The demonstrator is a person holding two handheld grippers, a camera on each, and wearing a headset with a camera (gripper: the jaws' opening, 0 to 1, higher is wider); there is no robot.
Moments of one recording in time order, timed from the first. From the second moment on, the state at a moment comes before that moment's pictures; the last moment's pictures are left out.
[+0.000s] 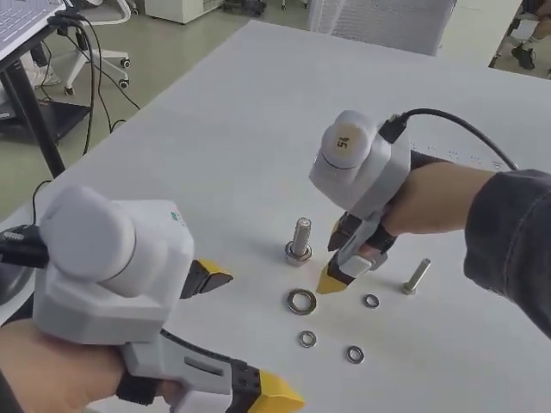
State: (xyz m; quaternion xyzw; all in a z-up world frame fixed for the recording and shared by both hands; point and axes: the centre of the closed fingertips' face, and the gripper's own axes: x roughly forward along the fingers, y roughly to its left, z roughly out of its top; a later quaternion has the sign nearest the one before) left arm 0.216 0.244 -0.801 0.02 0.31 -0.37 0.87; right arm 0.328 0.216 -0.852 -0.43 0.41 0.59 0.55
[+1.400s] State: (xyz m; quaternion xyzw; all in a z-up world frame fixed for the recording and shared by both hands) left arm 0.219 0.242 -0.799 0.02 0.31 -0.38 0.87; right arm 0.299 0.230 -0.879 -0.44 0.41 0.60 0.53
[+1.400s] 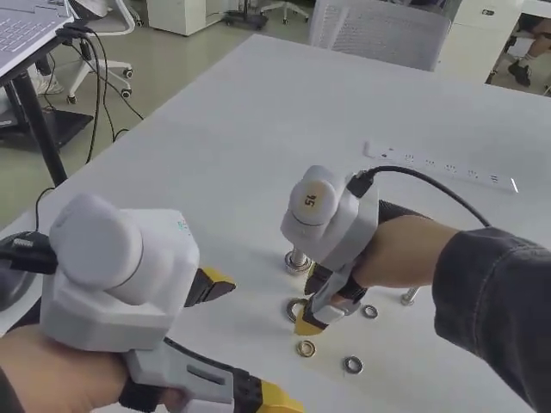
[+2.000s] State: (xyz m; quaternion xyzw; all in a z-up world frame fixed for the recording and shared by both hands) left arm 0.220 0.242 -0.799 0.02 0.31 -0.37 0.88; right arm 0.297 0.230 -0.879 -0.46 0.39 0.60 0.52
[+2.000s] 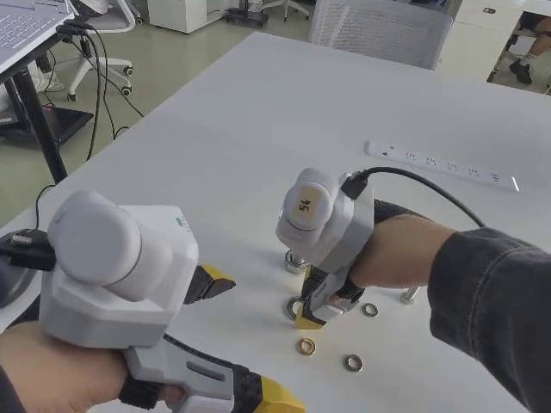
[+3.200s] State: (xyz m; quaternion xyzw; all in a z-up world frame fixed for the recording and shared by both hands) left arm 0.217 0.241 -0.799 0.02 0.31 -0.38 0.87; right arm 0.308 0.216 -0.868 -0.46 0.39 0.59 0.53
